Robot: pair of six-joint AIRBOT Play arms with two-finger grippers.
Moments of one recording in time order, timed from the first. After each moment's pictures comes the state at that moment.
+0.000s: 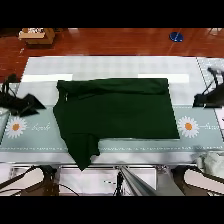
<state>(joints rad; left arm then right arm) 0.45 -1.24 0.96 1.08 -1.44 -1.29 -0.36 -1.33 1.13 -1.55 1.35 1.35</state>
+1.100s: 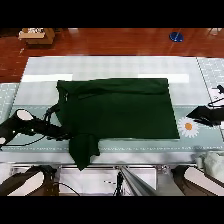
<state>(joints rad) 0.10 -1.14 0.45 0.94 -1.15 -1.21 -0.66 -1.20 0.84 -1.13 1.35 1.09</state>
